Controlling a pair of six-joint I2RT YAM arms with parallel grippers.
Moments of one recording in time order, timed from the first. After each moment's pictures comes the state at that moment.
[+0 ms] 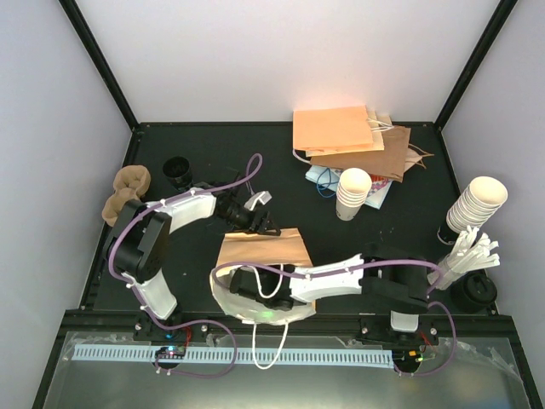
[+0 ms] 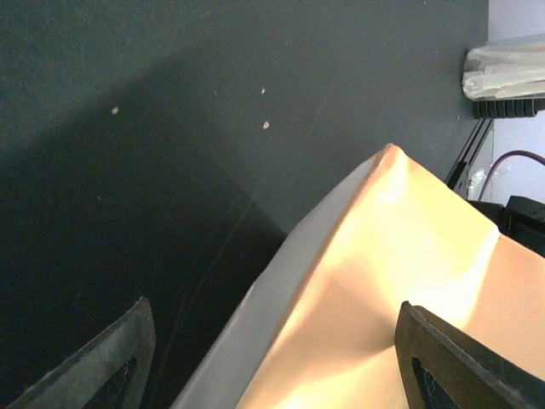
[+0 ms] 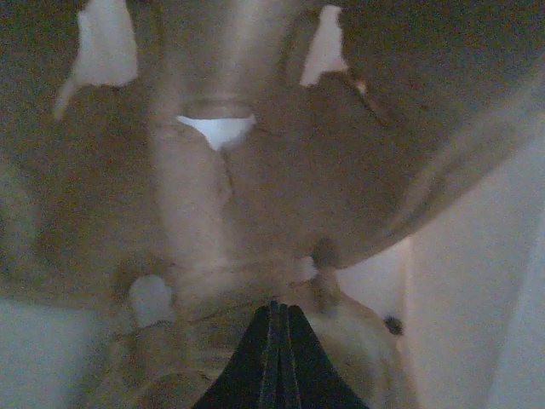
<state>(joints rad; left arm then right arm) -0.44 1.73 1.02 -0.52 0.84 -0.22 1.40 1.85 1.03 -0.24 0.84 -0.51</state>
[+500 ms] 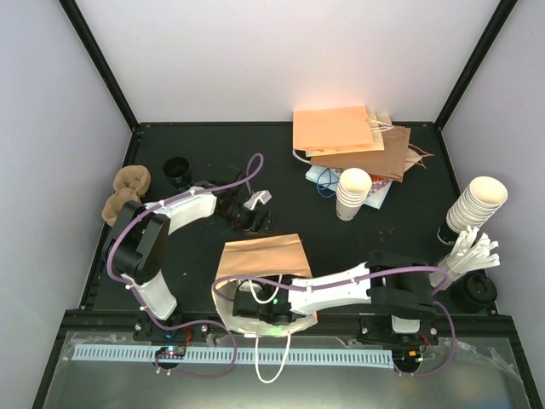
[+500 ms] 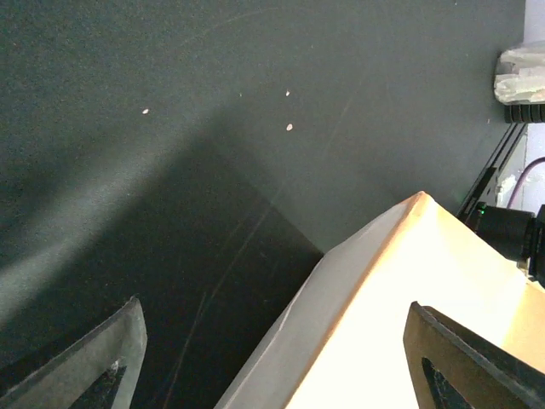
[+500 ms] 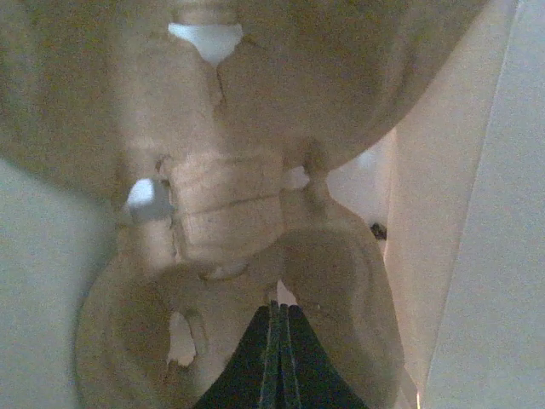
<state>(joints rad) -0.46 1.72 1.05 -0.57 0.77 -0.22 1.52 1.80 1.07 -0.58 0.93 -0.26</state>
